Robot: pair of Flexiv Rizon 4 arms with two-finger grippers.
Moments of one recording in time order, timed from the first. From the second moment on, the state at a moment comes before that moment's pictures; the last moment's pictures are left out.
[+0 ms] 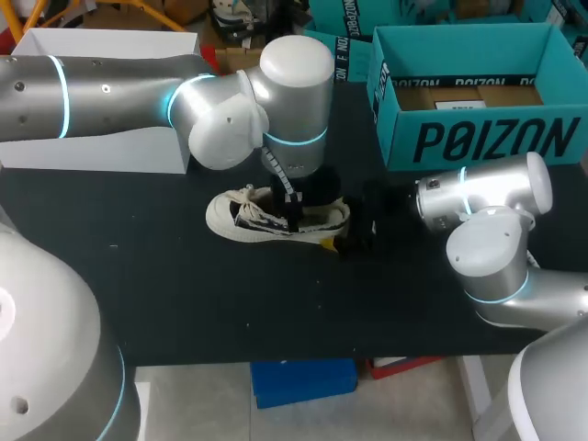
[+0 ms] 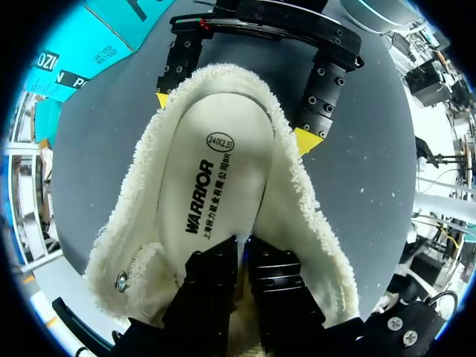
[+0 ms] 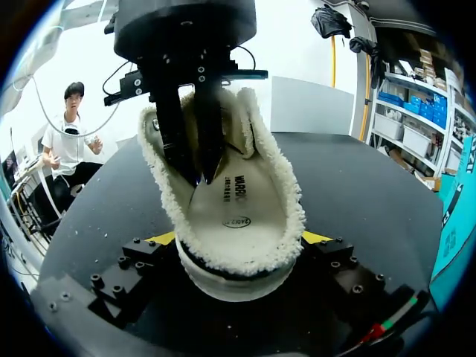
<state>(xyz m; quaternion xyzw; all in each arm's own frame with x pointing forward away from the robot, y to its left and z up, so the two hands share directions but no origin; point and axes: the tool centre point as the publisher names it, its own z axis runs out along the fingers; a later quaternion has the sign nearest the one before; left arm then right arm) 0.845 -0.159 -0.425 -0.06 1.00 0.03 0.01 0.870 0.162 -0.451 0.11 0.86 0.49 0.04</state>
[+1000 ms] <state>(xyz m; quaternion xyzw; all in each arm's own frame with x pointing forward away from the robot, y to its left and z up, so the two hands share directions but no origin) 0.863 -0.154 -0.425 -0.15 0.96 0.05 0.23 0.871 0.162 -0.452 0.11 0.86 0.49 0.04</state>
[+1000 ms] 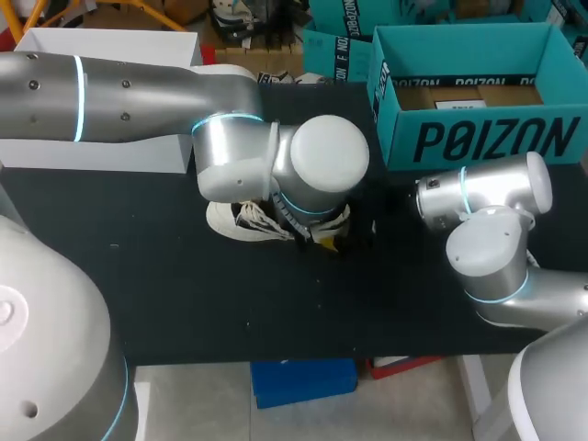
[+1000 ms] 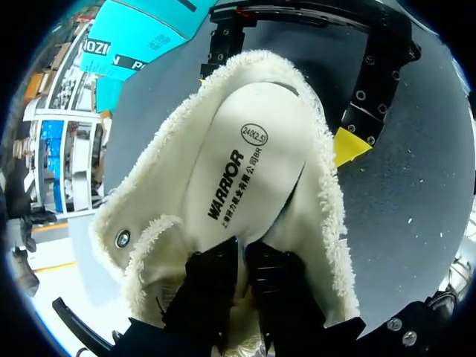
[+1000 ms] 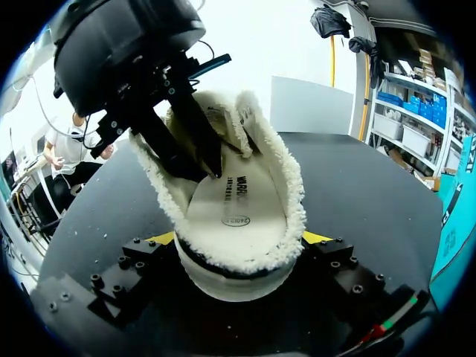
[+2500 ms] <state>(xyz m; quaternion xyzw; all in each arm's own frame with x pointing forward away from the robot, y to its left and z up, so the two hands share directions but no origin) 0.890 -0.160 -0.417 -0.16 0.96 0.00 0.24 0.875 0.160 -0.451 0.11 0.86 0.49 0.04</state>
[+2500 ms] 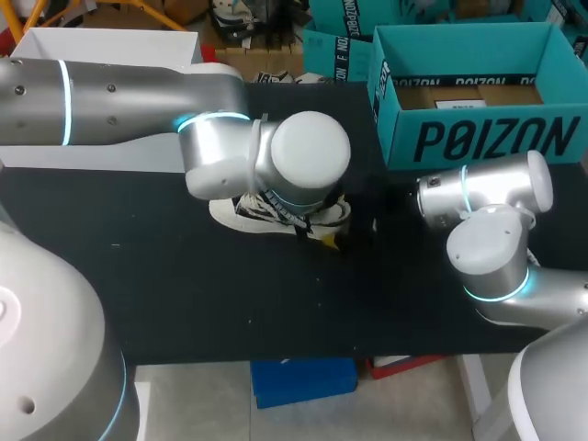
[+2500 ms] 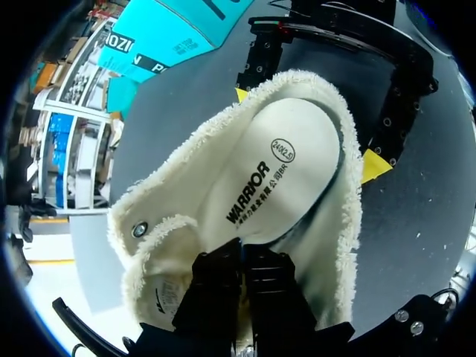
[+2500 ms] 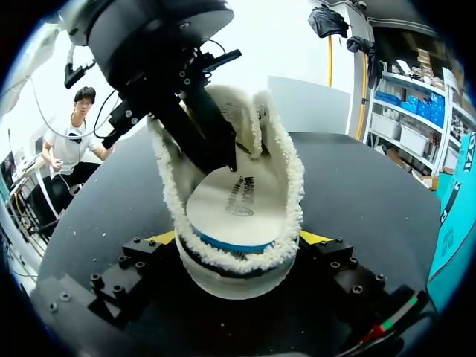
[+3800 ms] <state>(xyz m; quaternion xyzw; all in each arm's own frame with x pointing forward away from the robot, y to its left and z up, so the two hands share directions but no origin) 0.898 -0.153 -0.426 0.04 0.98 -0.12 -0.16 0.875 0.161 -0.451 0.11 0.86 0.49 0.04</state>
